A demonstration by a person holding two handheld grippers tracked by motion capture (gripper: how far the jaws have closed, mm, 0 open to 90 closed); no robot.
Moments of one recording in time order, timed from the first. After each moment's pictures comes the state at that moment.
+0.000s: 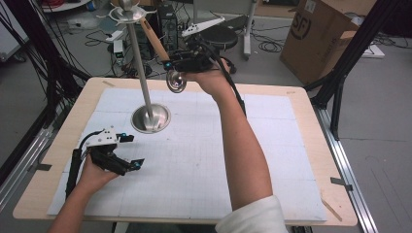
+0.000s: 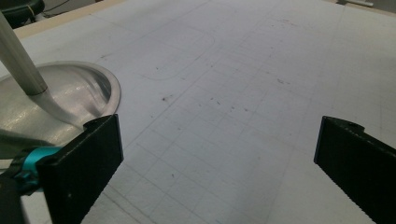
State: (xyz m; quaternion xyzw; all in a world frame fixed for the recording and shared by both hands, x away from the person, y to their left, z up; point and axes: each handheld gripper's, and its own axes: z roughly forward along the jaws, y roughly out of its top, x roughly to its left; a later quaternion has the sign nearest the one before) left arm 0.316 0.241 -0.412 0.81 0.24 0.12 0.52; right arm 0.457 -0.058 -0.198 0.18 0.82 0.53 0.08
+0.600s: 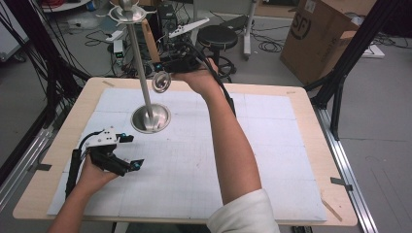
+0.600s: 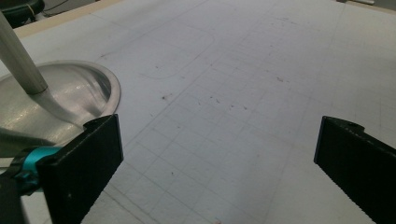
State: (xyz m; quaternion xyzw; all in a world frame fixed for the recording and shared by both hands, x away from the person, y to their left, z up) left arm 0.315 0.241 -0.412 0.81 0.24 0.12 0.52; right arm 0.468 -0.031 -0.208 0.18 0.83 0.52 0.07
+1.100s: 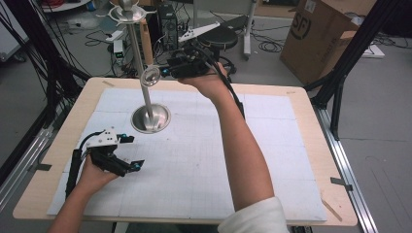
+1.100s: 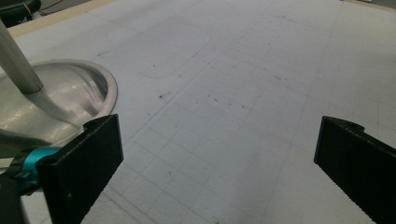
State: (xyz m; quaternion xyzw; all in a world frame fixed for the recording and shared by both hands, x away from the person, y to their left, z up) left arm 0.314 0.239 -0.412 0.82 0.24 0.12 0.51; right arm 0.455 -0.055 -0.211 0.18 0.83 0.52 0.09
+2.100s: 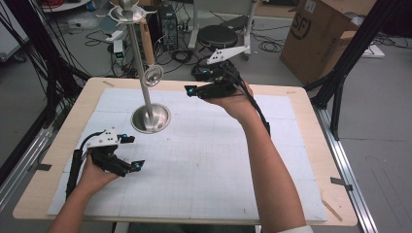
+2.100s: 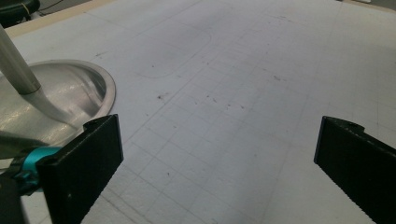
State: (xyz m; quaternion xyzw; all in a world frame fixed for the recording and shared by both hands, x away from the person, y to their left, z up) left arm 0.315 0.239 -0.413 0.82 0.24 0.11 0.51; right arm 0.418 -0.117 -0.236 0.18 0.83 0.51 0.12
